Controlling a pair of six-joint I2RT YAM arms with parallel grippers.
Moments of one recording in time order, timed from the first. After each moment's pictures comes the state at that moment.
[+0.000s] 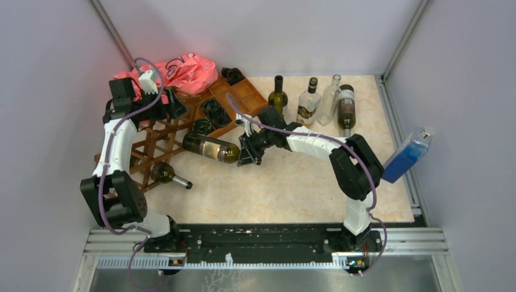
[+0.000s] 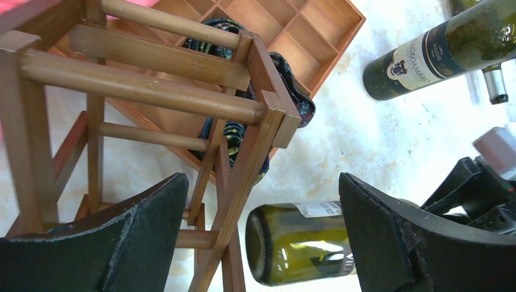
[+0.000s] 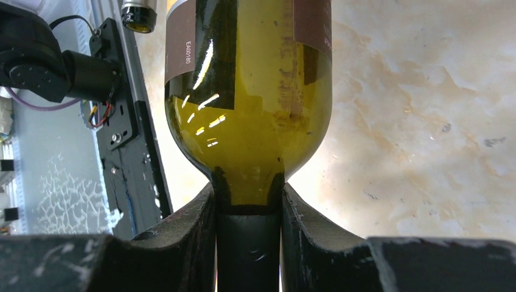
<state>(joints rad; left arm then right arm) 0.21 1.51 1.32 -0.46 0.67 0.03 0.71 1.84 1.27 -0.22 -0.75 0.04</state>
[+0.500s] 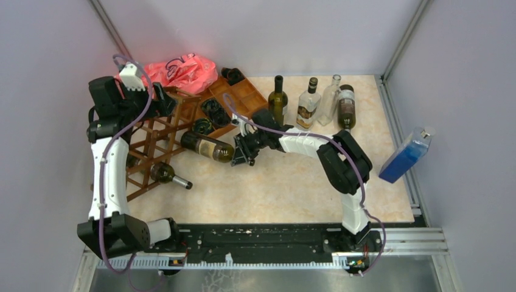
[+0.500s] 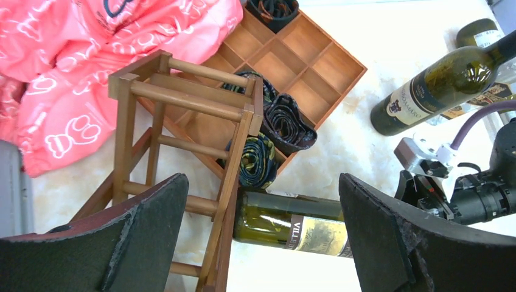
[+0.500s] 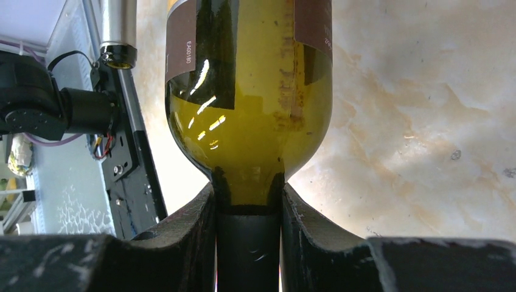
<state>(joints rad) 0.21 1.26 1.34 -0.52 0.53 0.00 0.73 1.96 1.31 -0.11 -0.72 0.20</state>
